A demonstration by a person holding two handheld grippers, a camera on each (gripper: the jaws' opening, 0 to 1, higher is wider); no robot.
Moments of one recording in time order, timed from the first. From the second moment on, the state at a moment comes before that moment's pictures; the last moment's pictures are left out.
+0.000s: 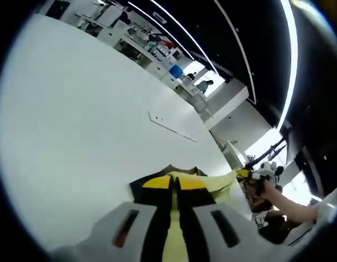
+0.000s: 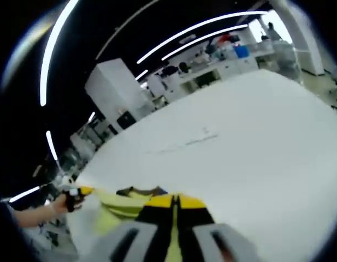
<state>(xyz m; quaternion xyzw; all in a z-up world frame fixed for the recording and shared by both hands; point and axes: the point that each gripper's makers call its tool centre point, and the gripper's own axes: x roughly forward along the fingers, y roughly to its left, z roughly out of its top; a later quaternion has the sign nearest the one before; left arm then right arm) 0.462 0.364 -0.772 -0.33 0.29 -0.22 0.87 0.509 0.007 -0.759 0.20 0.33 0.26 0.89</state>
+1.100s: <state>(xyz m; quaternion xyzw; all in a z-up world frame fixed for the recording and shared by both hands) 0.449 0.351 -0.798 -0.23 0.31 -0.28 0.88 0.491 0.012 -0.795 0.10 0.33 0.32 0.89</state>
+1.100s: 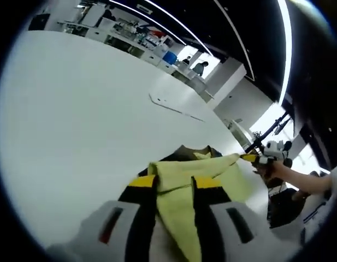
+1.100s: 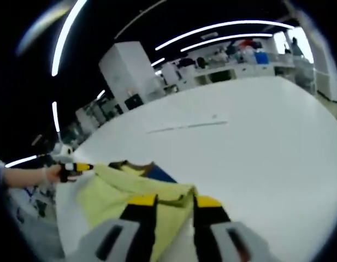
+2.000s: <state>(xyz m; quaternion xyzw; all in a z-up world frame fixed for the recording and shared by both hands) 0.396 0.306 -0.785 -0.15 0.33 -0.41 0.84 0.440 0.052 -0.790 0.08 0.33 0.41 0.85</state>
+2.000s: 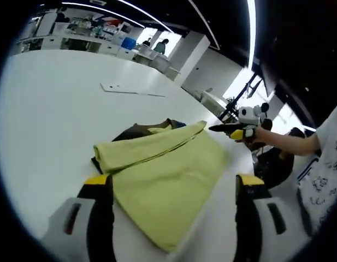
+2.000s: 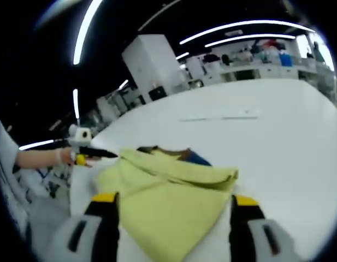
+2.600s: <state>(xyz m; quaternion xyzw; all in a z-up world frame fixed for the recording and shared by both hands) 0.426 0.295 -0.799 -0.17 0.33 -0.40 0.84 0.454 0.071 -0.810 0.08 0.35 0.42 0.83</state>
